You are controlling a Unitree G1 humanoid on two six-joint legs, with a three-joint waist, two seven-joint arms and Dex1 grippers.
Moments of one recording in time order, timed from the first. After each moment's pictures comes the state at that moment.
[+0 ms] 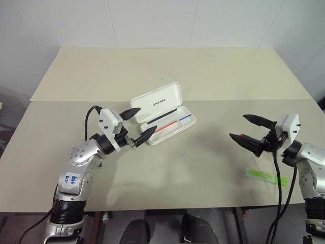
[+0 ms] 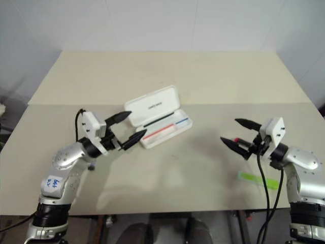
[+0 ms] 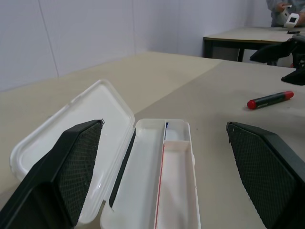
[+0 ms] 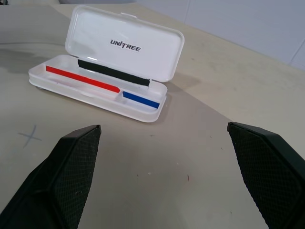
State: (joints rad) left arm -0.28 0.40 0.06 -0.24 -0.39 0.23 -0.63; right arm -0.25 -0.70 -0.28 0.15 0.48 0.00 1.09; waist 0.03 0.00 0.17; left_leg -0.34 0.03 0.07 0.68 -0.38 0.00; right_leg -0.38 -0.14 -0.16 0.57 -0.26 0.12
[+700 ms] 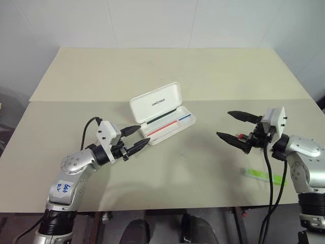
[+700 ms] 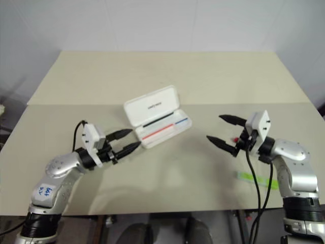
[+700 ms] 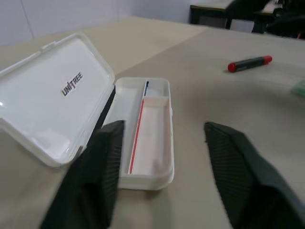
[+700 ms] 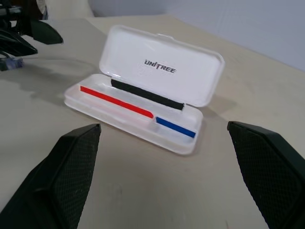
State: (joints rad) left arm -0.18 0.50 0.05 -0.27 -0.39 0.29 -0.70; right arm -0.32 -0.67 -0.19 0.04 0.50 0.11 1.09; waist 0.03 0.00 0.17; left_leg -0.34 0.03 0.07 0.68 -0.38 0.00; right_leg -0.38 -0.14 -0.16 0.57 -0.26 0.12
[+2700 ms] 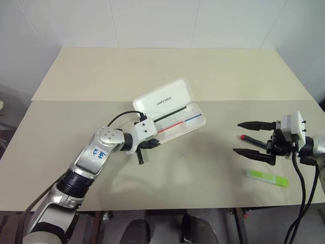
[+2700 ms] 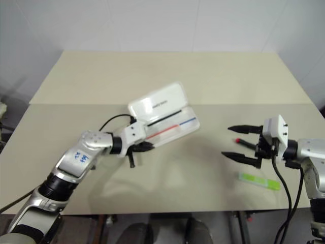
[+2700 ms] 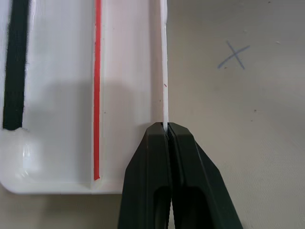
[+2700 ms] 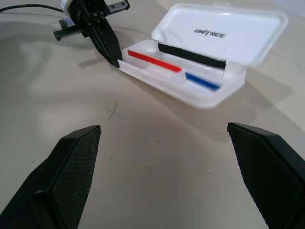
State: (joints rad) left arm -0.59 0.57 -0.34 -0.12 -0.07 0.64 -0.85; right arm -0.26 -0.89 -0.24 0.06 0.54 0.14 1.35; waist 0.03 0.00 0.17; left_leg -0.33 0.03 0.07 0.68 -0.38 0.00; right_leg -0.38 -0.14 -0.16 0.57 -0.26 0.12
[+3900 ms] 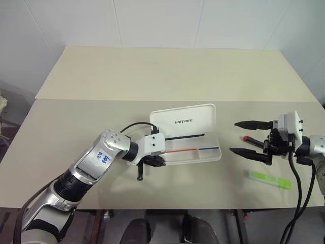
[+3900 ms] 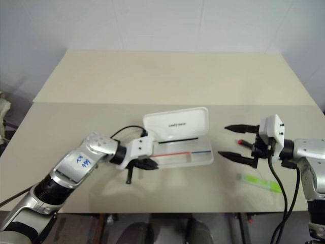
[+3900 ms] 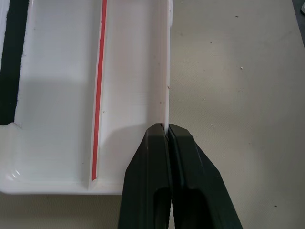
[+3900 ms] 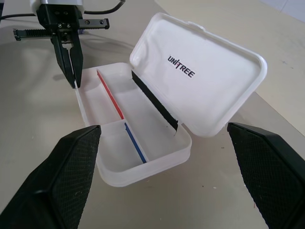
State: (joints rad) left arm -0.61 0.63 -0.45 -0.31 -0.10 0.82 -1.06; right arm -0.25 -0.86 -0.24 0.00 0.54 0.17 1.32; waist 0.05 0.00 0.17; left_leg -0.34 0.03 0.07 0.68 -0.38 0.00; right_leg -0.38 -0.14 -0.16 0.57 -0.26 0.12
